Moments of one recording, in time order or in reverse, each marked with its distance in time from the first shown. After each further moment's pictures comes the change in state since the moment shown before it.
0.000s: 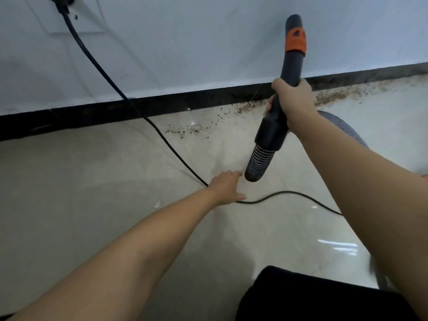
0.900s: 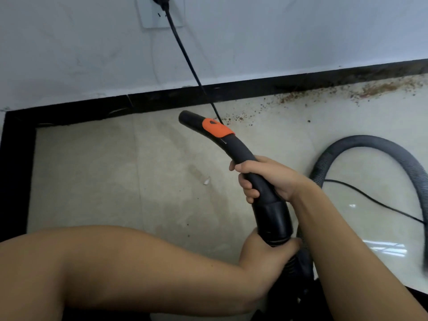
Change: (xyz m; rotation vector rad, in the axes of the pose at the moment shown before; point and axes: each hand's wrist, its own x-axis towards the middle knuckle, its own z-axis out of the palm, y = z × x) left_hand -0.244 0.061 0.032 -1.249 0.215 -0.409; right_hand -0.188 0.052 0.071 0.183 -0.975 0.497
